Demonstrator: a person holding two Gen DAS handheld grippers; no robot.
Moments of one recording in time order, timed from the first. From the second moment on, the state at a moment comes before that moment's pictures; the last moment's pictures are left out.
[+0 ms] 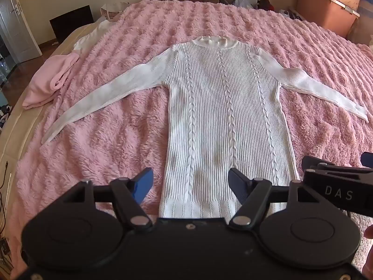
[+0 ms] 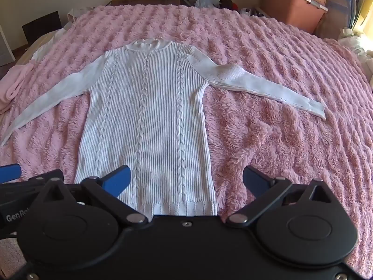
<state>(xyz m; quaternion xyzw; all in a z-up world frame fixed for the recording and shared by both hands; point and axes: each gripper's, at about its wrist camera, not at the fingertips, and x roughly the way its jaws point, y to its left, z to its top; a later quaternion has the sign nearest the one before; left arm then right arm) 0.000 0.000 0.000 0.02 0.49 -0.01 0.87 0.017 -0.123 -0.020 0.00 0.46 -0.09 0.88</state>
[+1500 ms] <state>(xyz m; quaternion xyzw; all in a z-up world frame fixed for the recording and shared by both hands) 0.003 0.000 -0.003 0.02 0.49 -0.01 0.87 0.018 -0.128 -0.023 0.00 0.46 -0.10 0.88</state>
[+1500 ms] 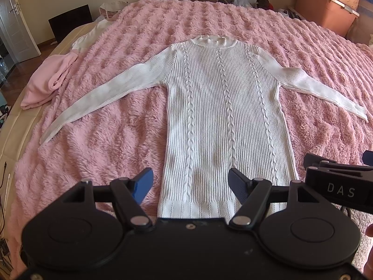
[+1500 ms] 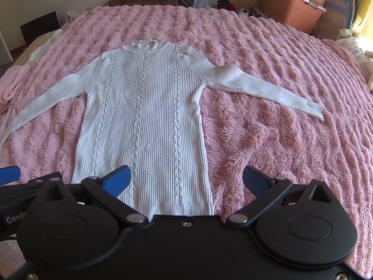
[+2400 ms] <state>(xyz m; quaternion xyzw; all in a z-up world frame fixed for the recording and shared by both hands) 0.003 0.000 -0.005 0.01 0.49 -0.01 0.87 0.018 -0.126 -0.023 -0.01 0.46 -0.10 0.88</state>
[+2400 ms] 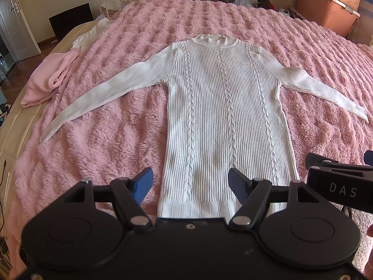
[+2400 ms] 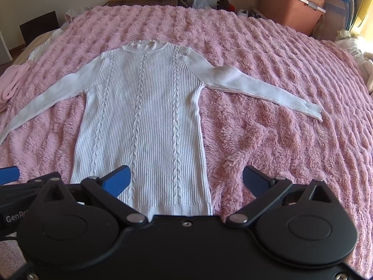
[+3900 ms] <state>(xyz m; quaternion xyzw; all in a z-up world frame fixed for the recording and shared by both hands) 0.222 -0.146 -0.063 -0.09 0.35 -0.26 0.90 0.082 -0.390 -0.082 0.14 0.23 -0.25 0.93</state>
